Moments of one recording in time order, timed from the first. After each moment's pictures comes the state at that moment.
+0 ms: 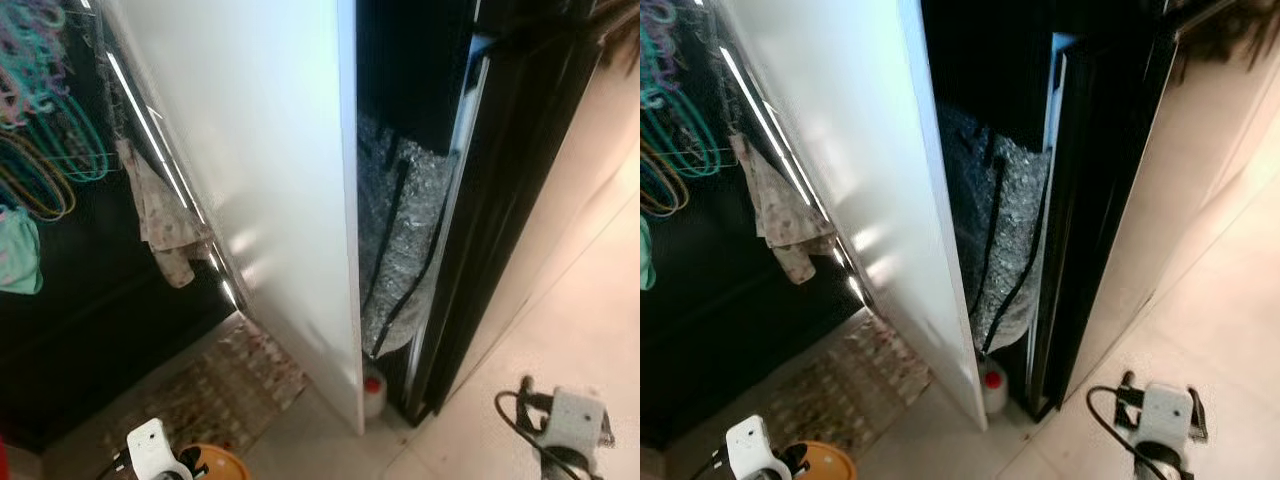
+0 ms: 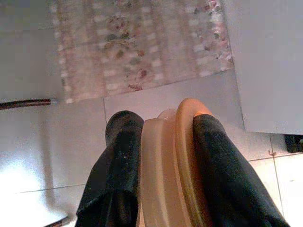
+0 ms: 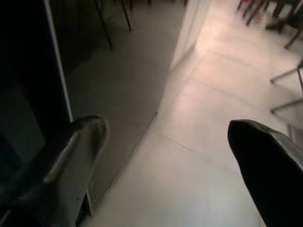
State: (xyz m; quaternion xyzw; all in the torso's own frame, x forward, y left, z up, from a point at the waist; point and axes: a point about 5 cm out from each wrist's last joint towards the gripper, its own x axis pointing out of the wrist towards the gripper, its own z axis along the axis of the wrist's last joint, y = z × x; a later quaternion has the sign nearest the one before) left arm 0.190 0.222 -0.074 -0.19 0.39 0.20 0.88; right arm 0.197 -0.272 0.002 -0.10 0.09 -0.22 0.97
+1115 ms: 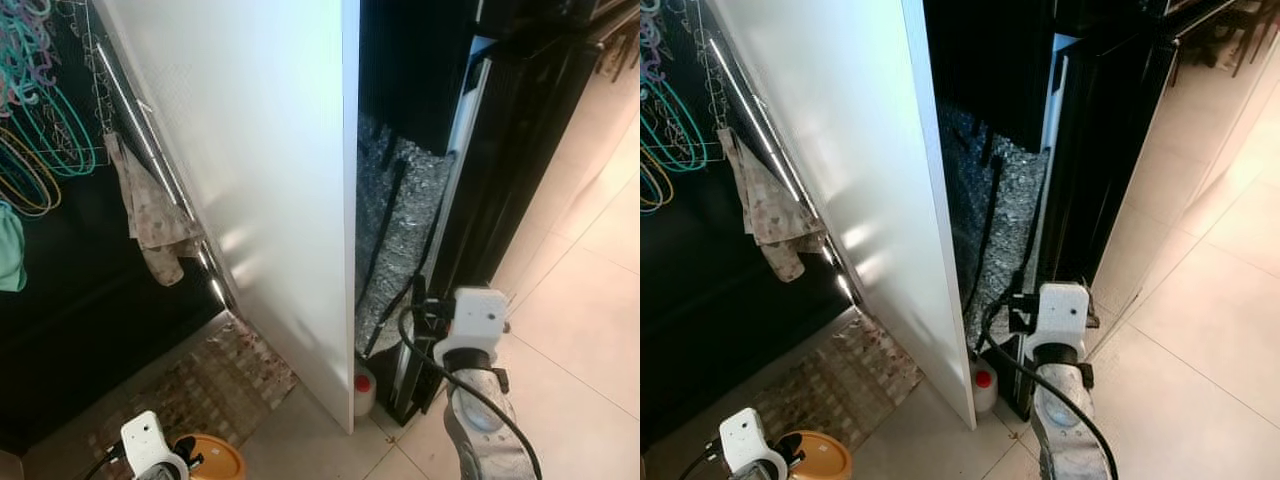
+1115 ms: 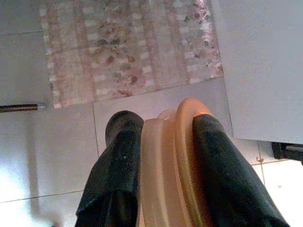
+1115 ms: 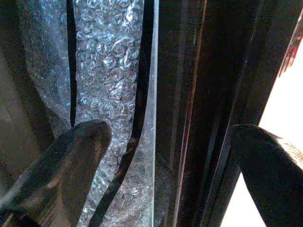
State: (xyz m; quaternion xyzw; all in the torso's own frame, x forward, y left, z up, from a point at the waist) left arm 0.198 0.229 -0.069 -0.19 0.37 0.21 0.88; right arm 0.262 -0.147 0.097 -0.04 0.00 -0.06 1.00
